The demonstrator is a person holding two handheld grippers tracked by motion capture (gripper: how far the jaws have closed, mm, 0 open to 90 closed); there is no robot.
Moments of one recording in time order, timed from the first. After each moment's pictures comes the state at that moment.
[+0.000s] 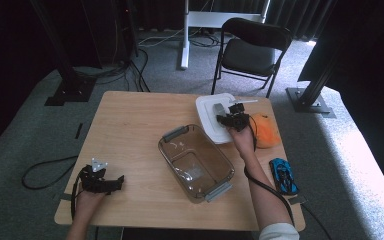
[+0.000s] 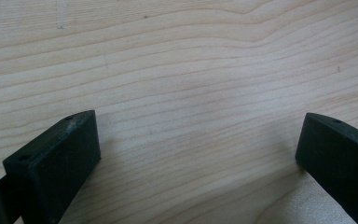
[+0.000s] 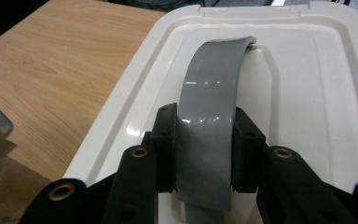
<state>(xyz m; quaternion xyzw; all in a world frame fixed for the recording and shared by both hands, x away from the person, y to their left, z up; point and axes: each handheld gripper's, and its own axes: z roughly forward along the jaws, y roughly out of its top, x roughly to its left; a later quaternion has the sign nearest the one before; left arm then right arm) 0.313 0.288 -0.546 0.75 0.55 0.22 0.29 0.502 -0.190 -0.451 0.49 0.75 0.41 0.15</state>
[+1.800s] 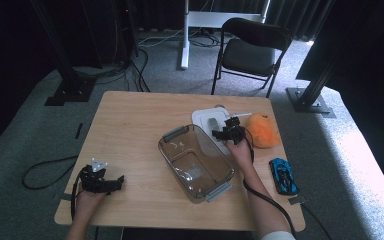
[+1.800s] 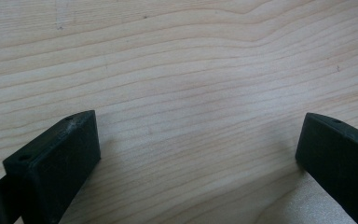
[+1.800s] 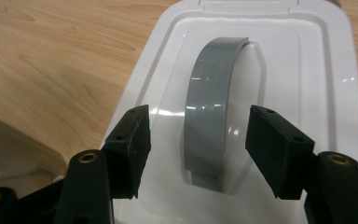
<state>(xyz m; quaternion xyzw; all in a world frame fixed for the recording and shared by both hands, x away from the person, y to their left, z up) 0.313 0.289 -0.546 0.75 0.55 0.22 0.29 0.489 -0.187 -0.502 0.50 0.77 0.38 0.12</state>
